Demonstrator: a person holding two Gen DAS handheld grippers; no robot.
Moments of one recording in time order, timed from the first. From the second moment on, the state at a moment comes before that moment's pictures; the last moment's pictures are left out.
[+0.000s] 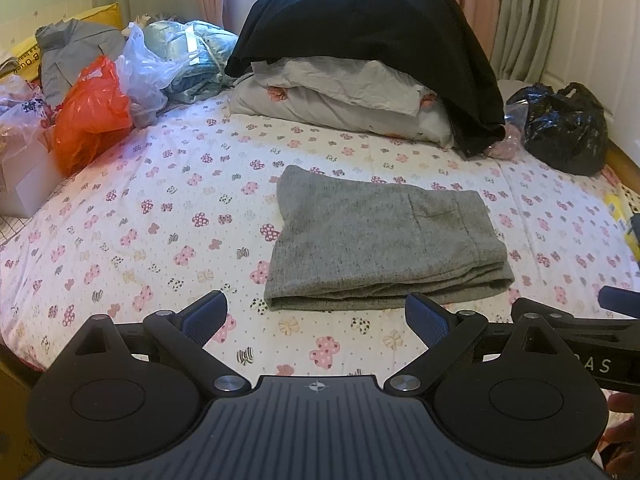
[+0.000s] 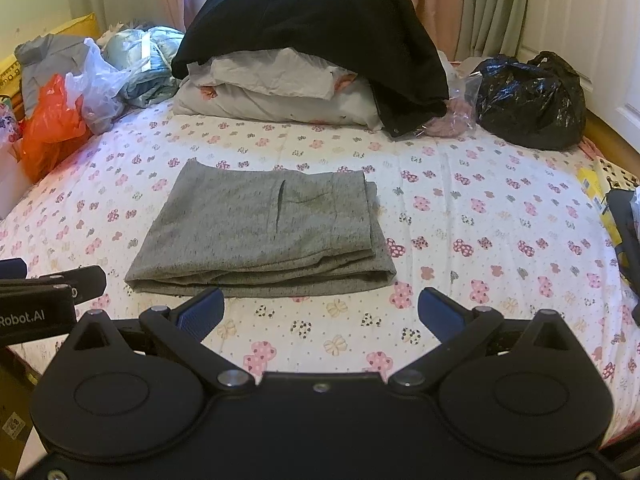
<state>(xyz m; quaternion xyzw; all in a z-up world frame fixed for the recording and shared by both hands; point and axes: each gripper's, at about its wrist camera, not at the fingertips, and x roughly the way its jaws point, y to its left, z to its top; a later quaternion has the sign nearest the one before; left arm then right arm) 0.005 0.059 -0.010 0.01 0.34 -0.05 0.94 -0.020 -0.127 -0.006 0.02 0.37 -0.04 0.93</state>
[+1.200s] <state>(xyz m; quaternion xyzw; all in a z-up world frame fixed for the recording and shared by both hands) 0.004 0.057 -0.012 0.02 0.34 -0.02 0.94 -0.021 -0.126 -0.008 0.02 0.37 -0.03 0.93</state>
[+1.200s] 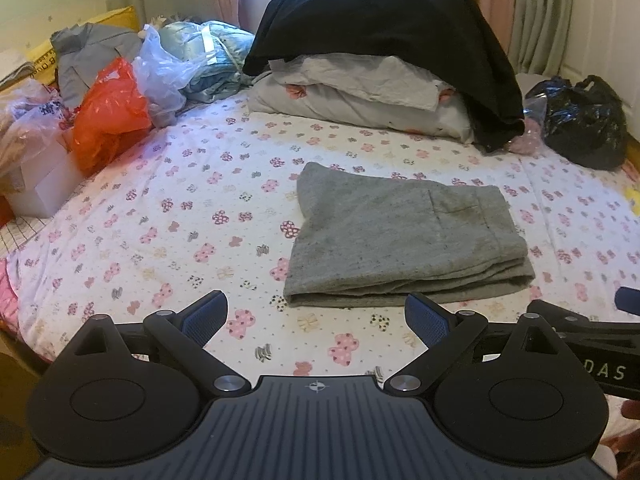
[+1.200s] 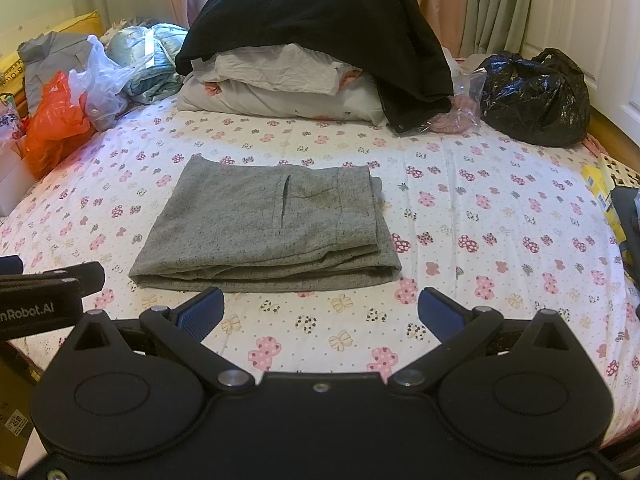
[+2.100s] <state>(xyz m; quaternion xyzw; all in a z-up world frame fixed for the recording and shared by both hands) 0.005 0.055 -0.016 0.02 0.37 -0.02 0.93 -0.018 -0.123 -0.015 0.01 0.40 -0.03 0.92</state>
